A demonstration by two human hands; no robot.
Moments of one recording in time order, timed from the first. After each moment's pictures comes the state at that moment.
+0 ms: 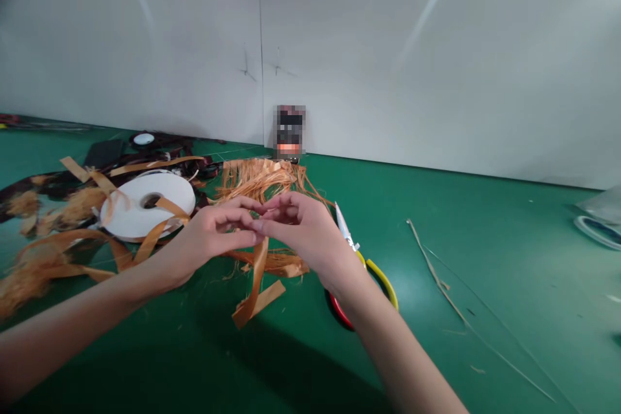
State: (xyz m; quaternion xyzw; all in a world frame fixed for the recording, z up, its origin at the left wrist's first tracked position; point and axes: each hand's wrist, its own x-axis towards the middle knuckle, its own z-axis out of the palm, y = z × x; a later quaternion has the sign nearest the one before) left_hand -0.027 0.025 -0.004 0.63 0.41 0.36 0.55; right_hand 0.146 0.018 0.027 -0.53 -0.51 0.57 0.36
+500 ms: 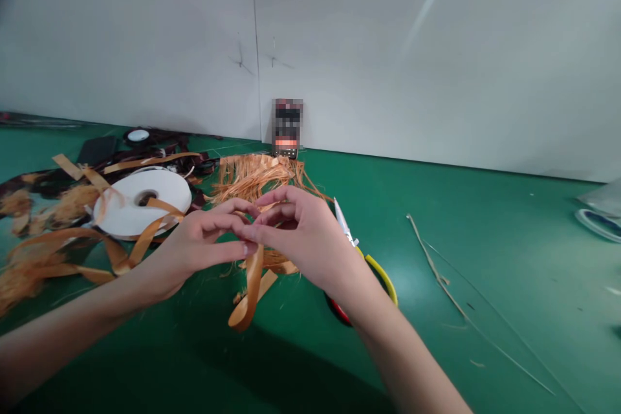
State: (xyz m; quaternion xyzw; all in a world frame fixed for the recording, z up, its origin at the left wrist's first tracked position) left_hand -0.023 0.013 -0.001 0.61 0.41 0.36 0.57; right_hand 0.154 0.009 0.033 -0.53 -0.54 0.56 0.34
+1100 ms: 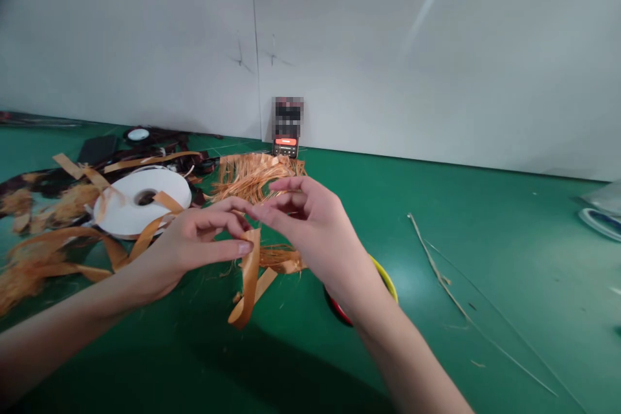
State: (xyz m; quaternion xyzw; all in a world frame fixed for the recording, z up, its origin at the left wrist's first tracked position) left_hand -0.027 0.014 0.002 0.62 0.41 0.35 0.57; right_hand 0.152 0.007 0.034 -0.52 -0.52 0.53 0.43
